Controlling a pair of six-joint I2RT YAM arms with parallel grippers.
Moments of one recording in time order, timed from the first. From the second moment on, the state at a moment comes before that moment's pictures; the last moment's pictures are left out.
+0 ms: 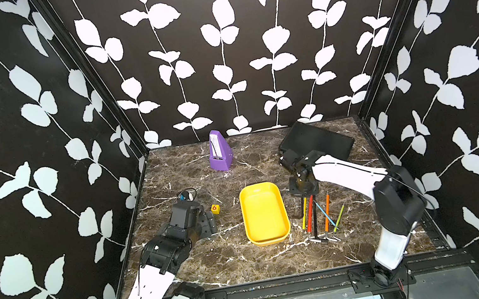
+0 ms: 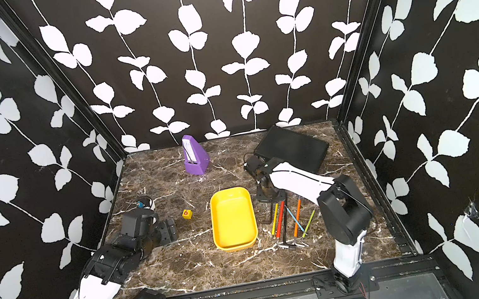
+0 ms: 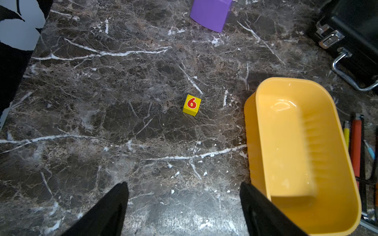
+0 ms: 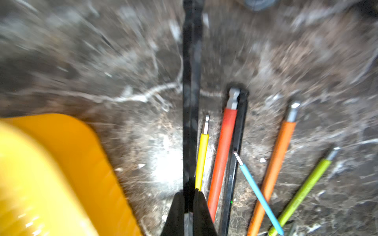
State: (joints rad) left arm -0.47 0.75 0.82 -0.92 -0.23 -0.46; right arm 0.61 1.74 1.36 -0.99 0.12 0.80
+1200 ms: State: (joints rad) left arm -0.47 0.73 0.87 -0.95 -0.22 -0.48; right arm 0.83 1.90 1.51 -0.87 -0.17 0.72
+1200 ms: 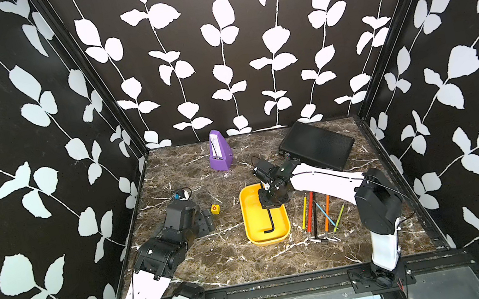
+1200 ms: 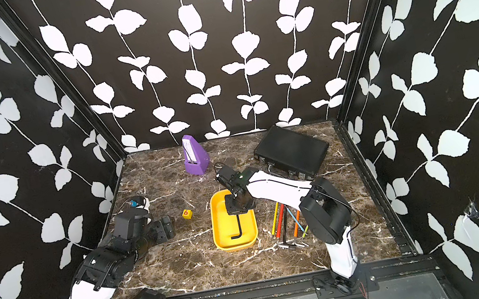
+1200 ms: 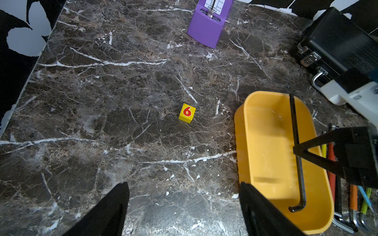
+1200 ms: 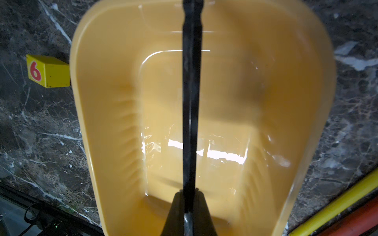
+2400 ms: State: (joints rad) left arm -0.47 0.73 0.87 -0.95 -0.22 -0.48; right arm 0.83 2.01 1.46 -0.87 -0.20 0.75
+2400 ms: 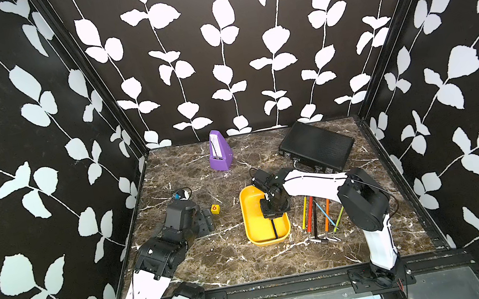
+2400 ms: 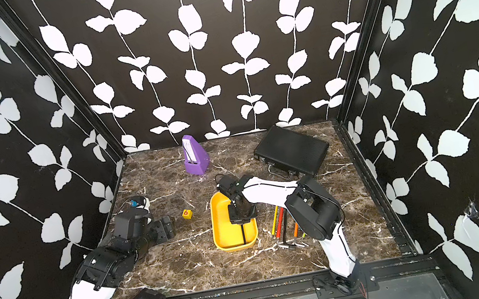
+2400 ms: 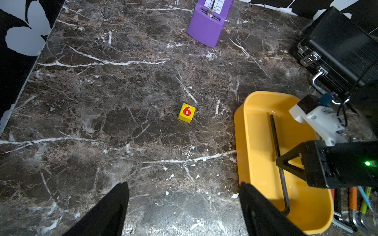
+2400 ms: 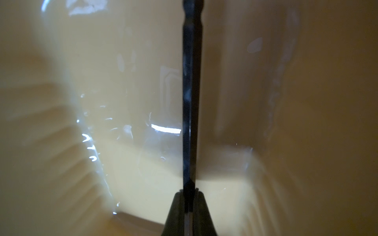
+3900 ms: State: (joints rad) left arm -0.47 0.48 0.85 -0.94 -0.14 -0.15; right arm 0.67 1.75 1.16 -0.88 0.04 0.81
